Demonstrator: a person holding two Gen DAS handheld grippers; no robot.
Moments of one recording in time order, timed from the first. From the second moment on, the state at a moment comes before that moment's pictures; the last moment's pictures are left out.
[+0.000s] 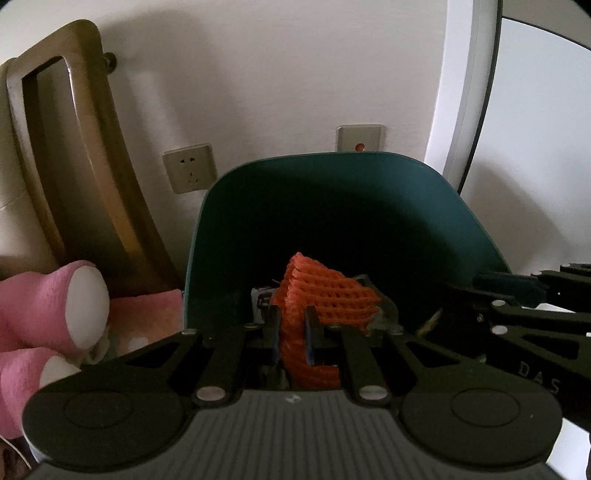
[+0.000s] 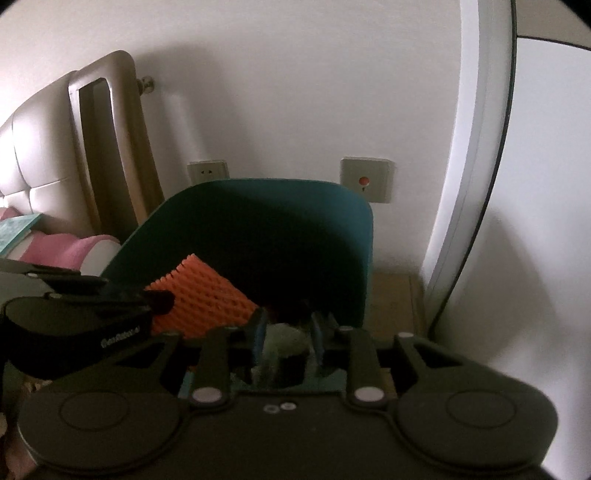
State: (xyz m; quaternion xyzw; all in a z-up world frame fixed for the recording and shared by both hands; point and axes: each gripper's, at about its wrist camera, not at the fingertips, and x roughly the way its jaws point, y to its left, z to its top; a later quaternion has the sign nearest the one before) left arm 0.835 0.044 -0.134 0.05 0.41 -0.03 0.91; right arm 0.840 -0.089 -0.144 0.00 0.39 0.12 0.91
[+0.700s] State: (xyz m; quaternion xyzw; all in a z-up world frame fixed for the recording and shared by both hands) left arm 0.774 0.050 -0.082 -0.01 0.36 -0.05 0.93; right arm 0.775 -0.104 -0.081 0.02 0.34 0.13 0.93
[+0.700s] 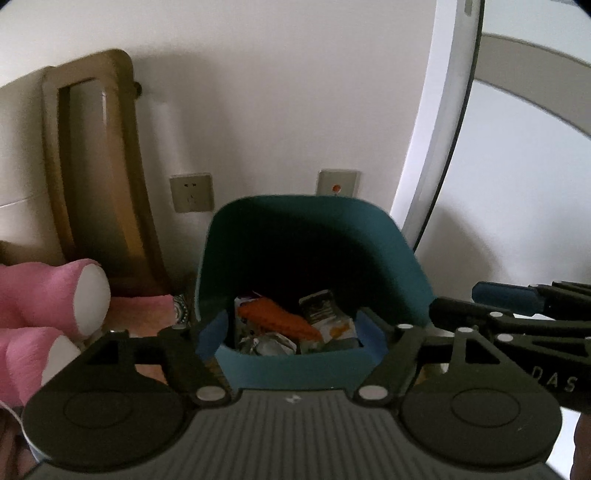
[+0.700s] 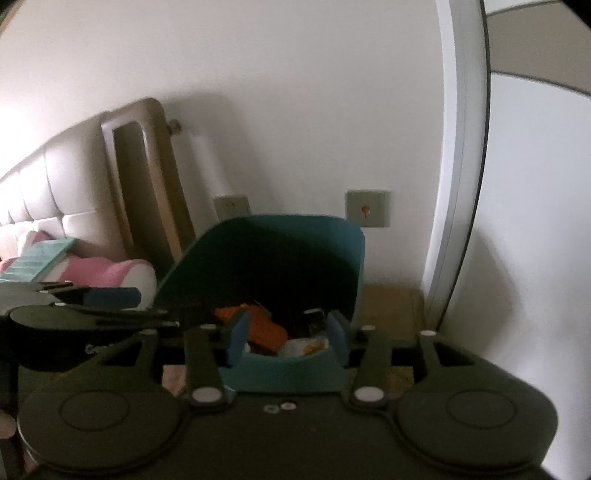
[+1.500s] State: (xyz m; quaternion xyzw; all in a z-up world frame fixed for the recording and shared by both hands) left arm 0.654 0.074 0.032 -0.04 0.30 -0.04 0.95; right arm 0.671 -0.104 0.031 0.02 0.28 0.17 0.94
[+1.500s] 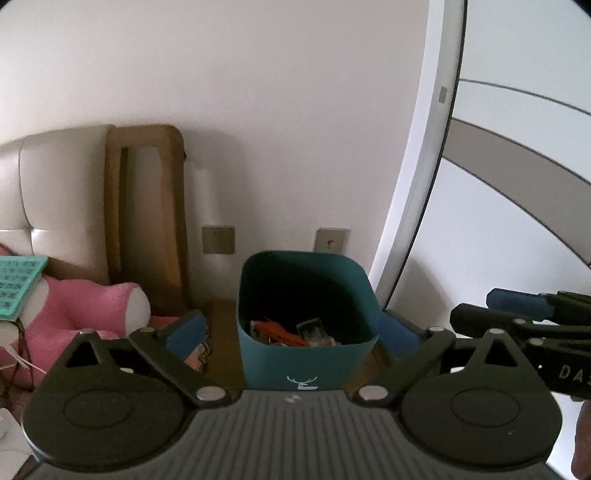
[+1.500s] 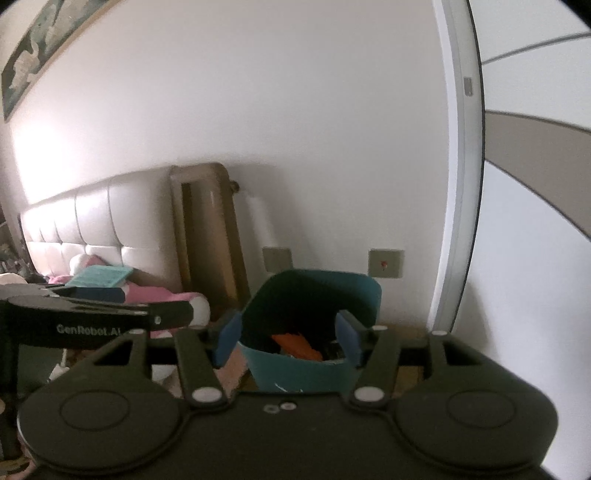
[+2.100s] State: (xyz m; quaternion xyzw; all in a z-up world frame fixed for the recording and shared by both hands) left arm 0.611 0.070 0.079 -0.01 0.29 -0.04 0.96; right arm 0.630 -0.104 0.067 0.01 0.28 0.17 0.95
